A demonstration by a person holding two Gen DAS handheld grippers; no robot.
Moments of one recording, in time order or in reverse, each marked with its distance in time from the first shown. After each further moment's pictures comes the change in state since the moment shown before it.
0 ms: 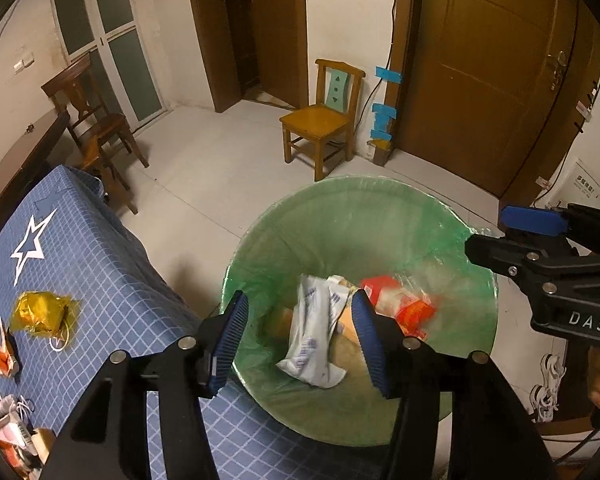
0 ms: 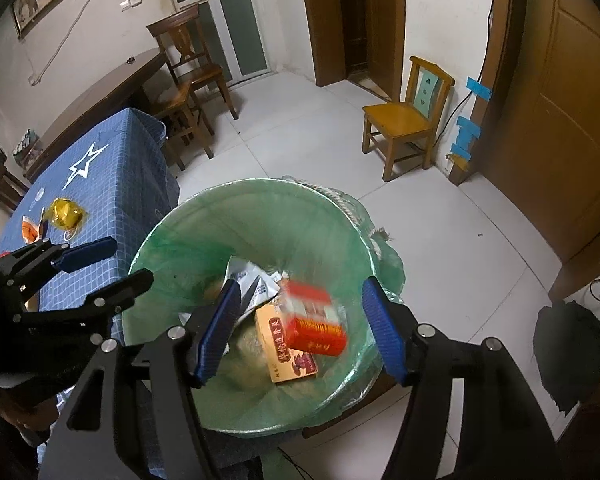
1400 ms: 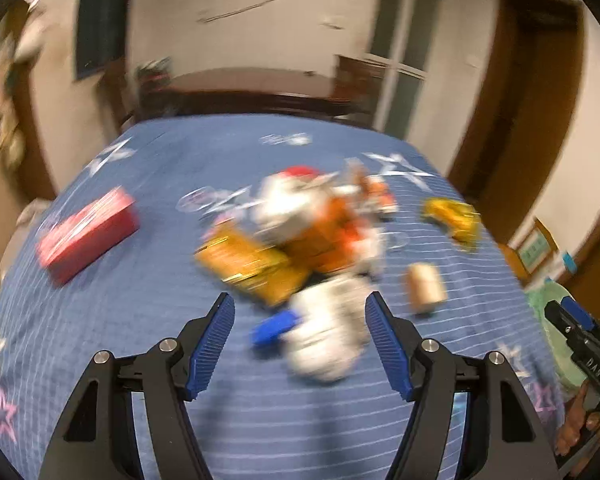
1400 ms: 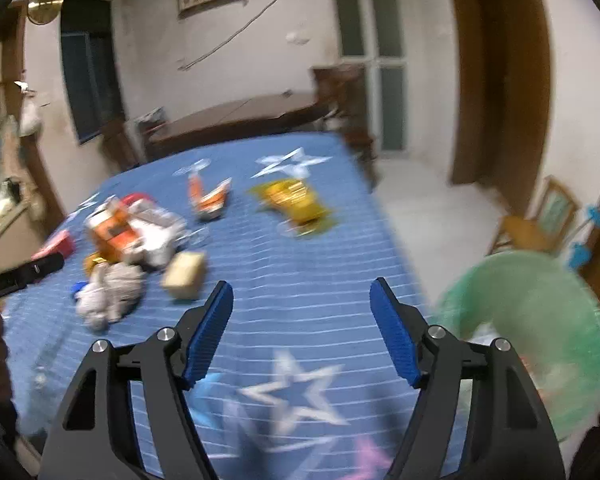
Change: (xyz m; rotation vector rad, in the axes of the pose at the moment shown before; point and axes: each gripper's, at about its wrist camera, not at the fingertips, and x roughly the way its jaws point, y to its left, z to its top) left arm -0.249 0.278 -0.340 -0.825 -0.259 0.479; right arm -0.014 0.268 -0.075 -0.370 -0.253 0.371
